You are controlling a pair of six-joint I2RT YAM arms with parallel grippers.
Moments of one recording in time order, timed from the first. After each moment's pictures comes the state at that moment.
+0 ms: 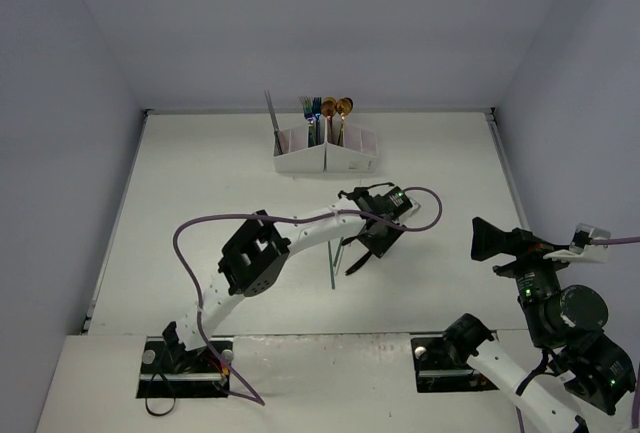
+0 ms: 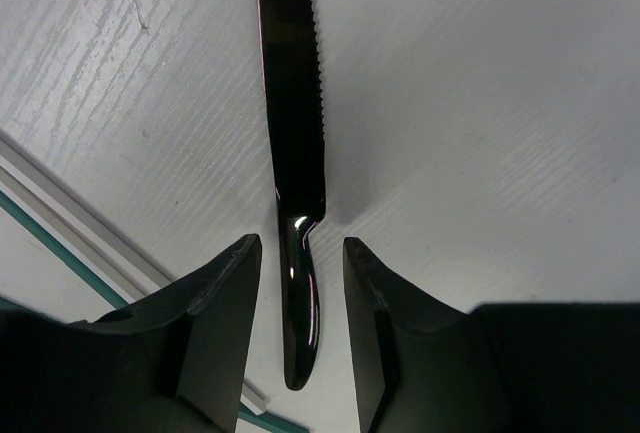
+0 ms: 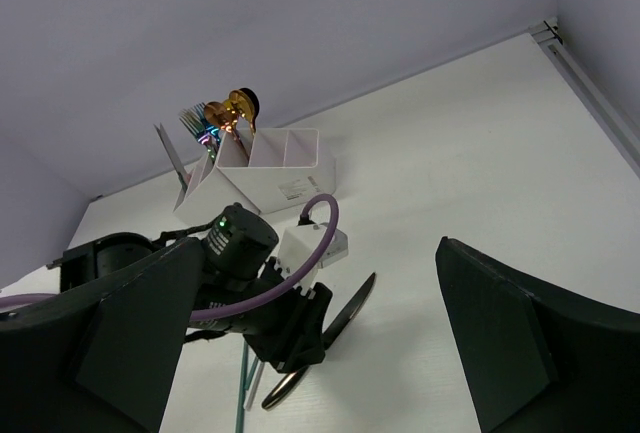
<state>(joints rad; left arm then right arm) -1.04 2.29 1.95 -0.82 0.00 -0.23 0.64 0.20 0.93 -0.73 0.61 0.45</state>
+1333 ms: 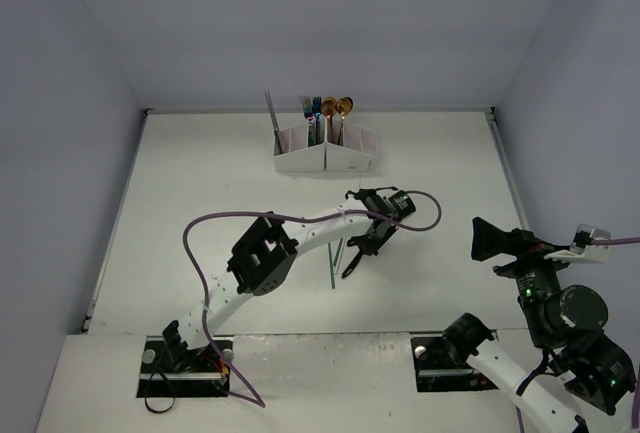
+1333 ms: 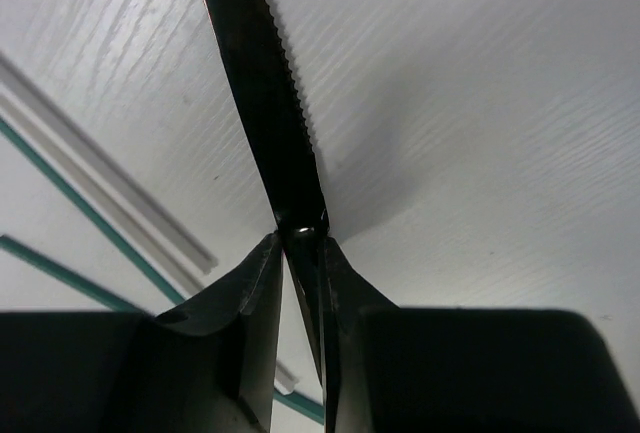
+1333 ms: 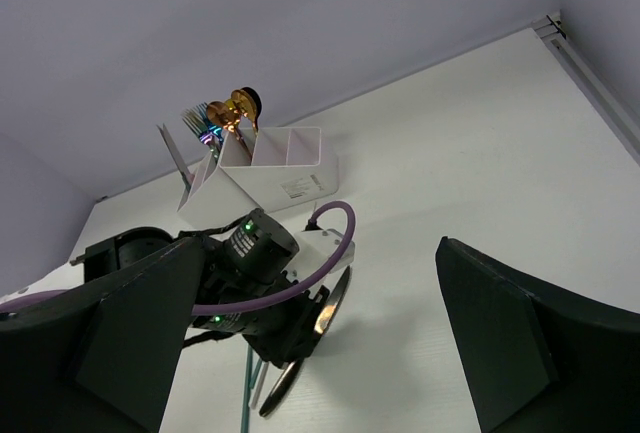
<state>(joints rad) -1.05 2.37 2.07 -0.99 -0.10 -0.23 0.64 0.19 0.93 -0.74 0.61 0.47</state>
